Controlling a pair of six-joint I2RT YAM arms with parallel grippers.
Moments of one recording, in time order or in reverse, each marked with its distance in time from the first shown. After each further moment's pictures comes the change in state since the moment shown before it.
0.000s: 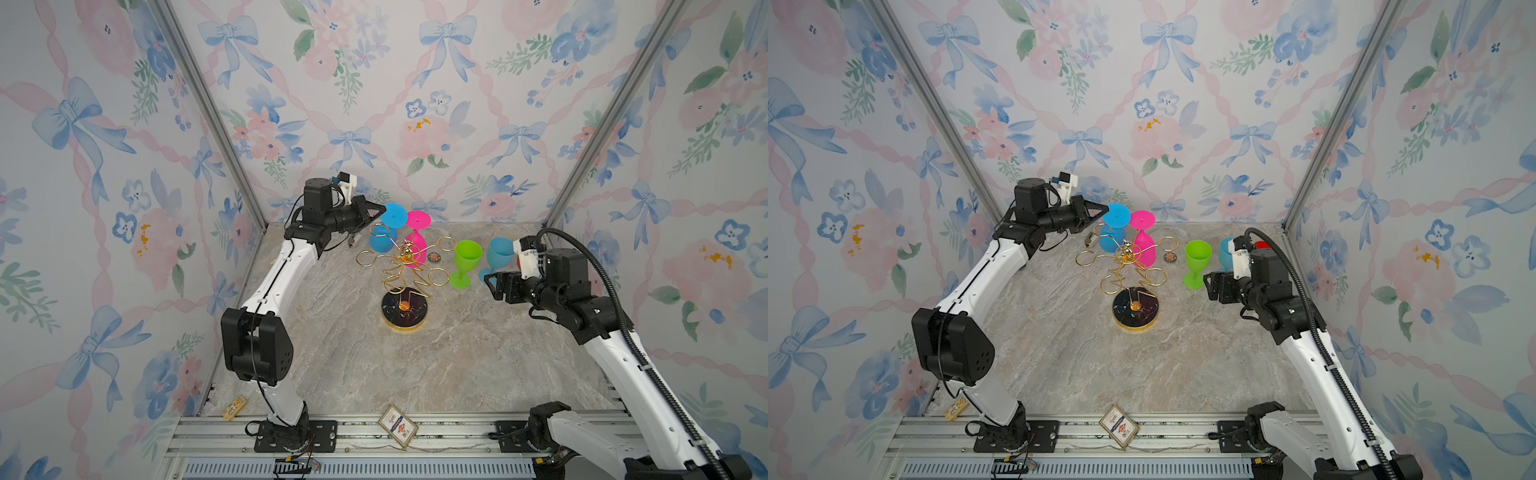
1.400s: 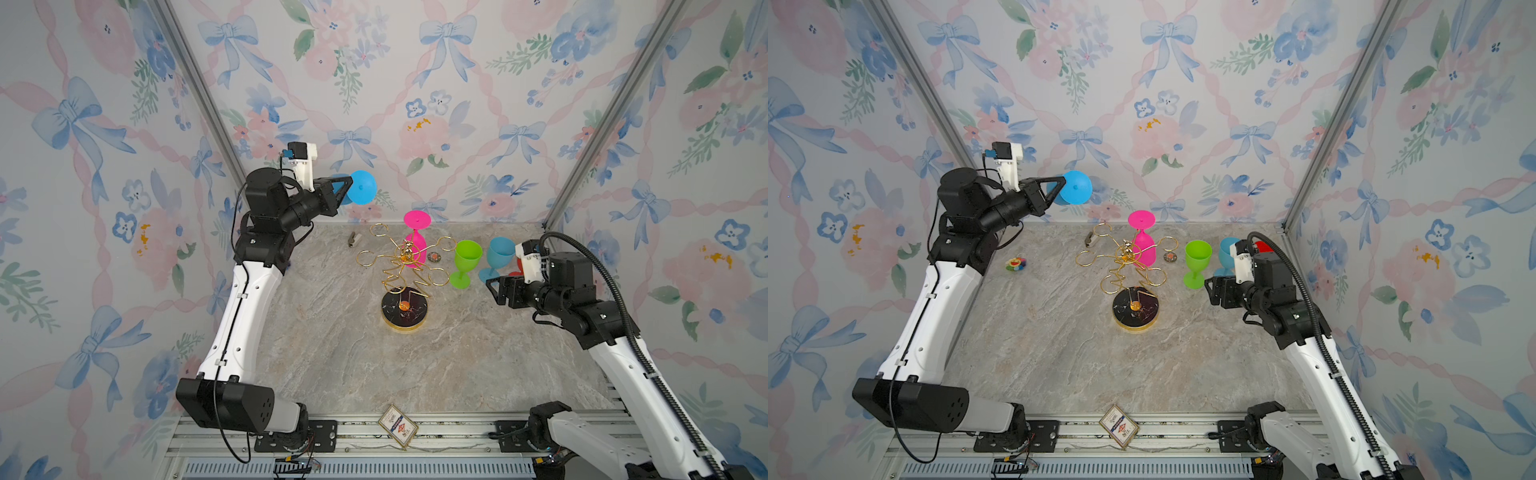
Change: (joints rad) left arm 0.080 -0.337 -0.026 0.007 -0.123 0.384; right arm -0.005 -0.037 -0.002 -0.056 -0.023 0.003
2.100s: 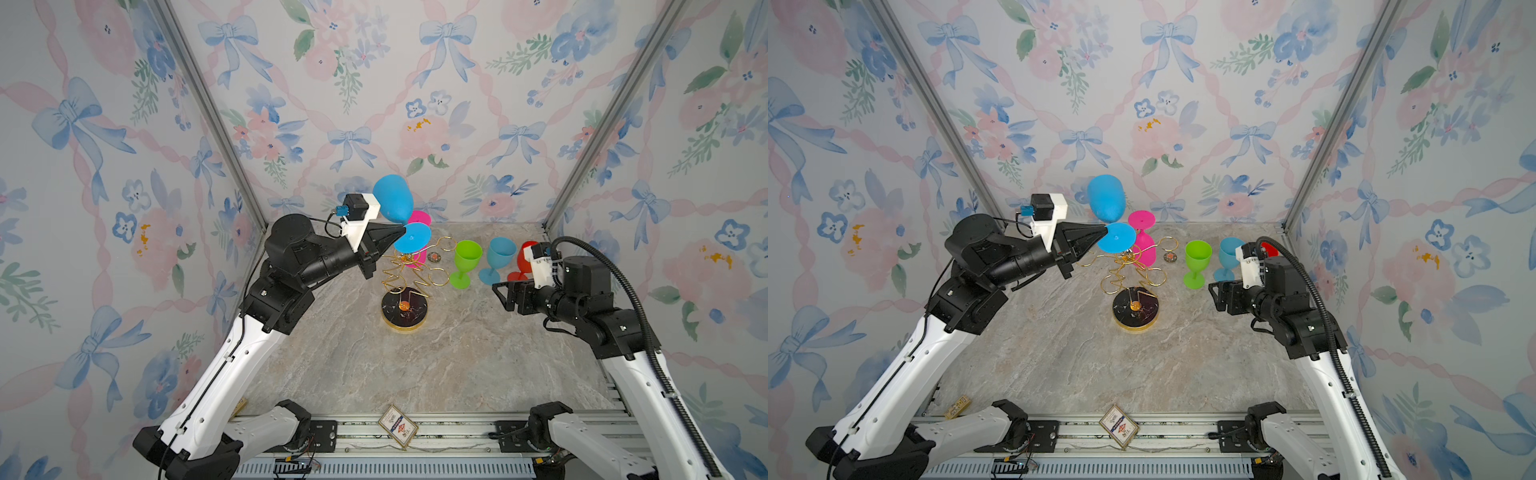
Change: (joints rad) left arm -0.414 -0.274 -0.227 0.008 -0.049 0.465; right arm -0.034 -0.064 0.059 -0.114 -0.041 -0.030
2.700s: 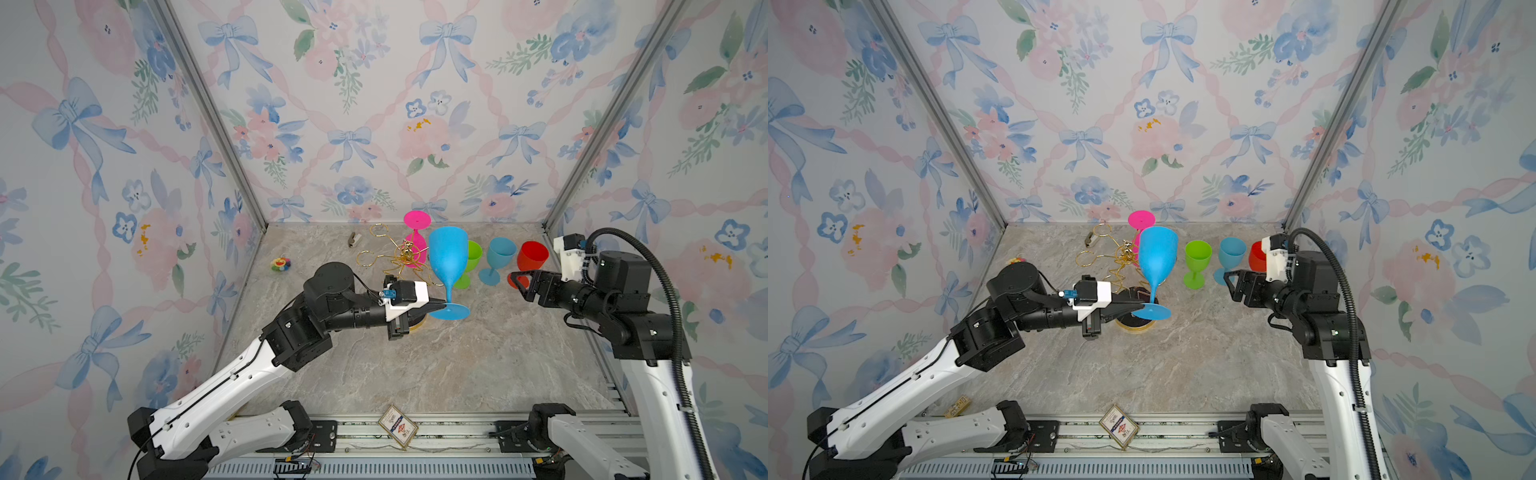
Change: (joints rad) left arm -0.423 -0.103 -0.227 0.000 -0.093 0.304; right arm -0.175 0.000 0.143 -0.083 -0.175 0.095
